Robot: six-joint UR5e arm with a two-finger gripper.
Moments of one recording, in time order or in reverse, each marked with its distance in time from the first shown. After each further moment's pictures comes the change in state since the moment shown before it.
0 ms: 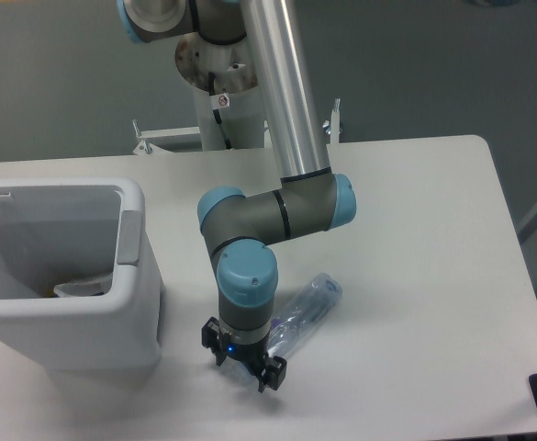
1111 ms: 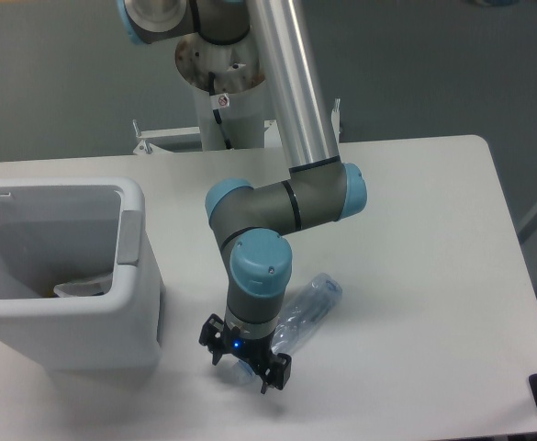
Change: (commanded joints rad) arm 0.021 0.028 -0.006 -0.005 -0.037 -0.034
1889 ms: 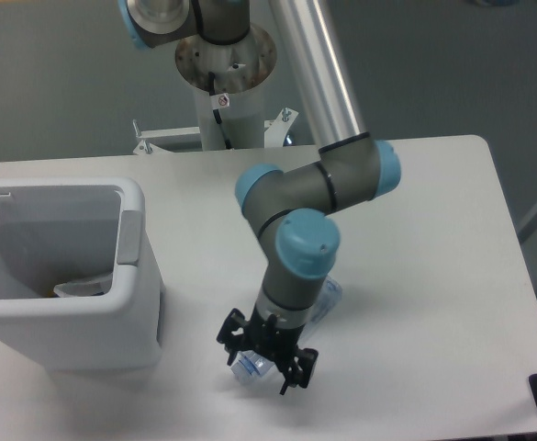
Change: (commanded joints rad) arm 0.043 0.014 0.032 -0.031 -0.113 0.028
